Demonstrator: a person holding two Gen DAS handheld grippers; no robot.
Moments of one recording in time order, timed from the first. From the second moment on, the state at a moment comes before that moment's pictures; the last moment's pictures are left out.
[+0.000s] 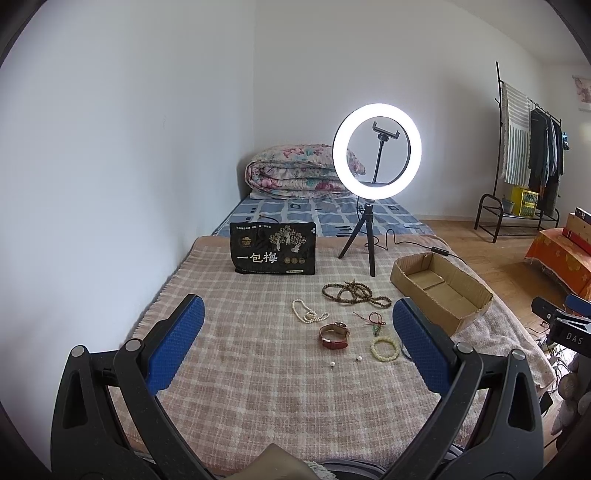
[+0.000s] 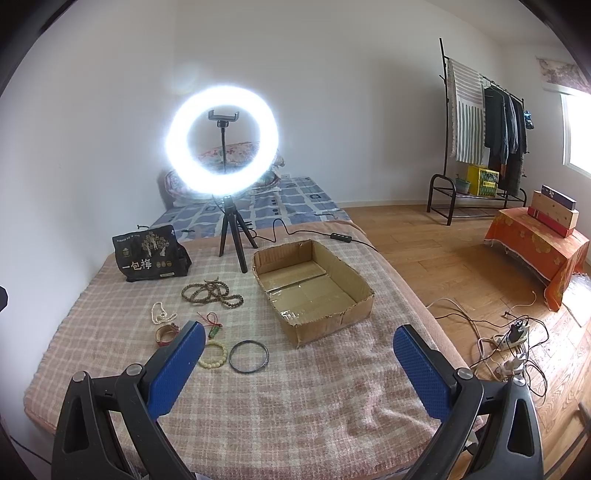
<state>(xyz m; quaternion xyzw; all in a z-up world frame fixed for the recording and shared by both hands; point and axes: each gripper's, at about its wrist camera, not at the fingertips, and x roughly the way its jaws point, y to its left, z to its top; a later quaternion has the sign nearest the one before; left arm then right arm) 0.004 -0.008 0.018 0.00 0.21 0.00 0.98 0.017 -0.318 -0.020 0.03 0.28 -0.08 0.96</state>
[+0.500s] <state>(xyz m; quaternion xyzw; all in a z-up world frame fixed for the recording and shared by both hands) 0.002 -0.009 0.017 0.00 0.21 0.00 0.98 0.018 -0.317 -0.022 0.03 0.28 -0.08 0.96</state>
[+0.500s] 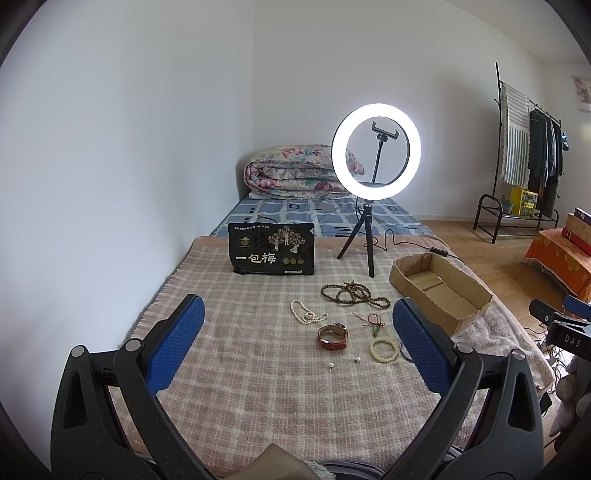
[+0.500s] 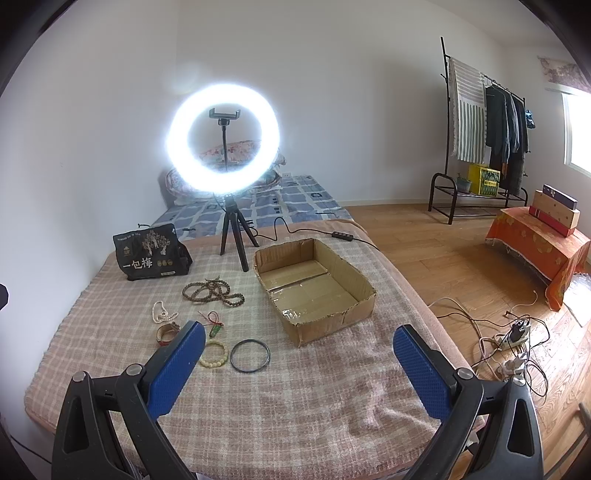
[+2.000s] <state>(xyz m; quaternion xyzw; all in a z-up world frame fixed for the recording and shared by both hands) 0.025 0.003 -0.003 -0.01 0.24 0.01 0.97 0.040 -0.314 -0.028 0.02 0.30 -0.07 0.95</state>
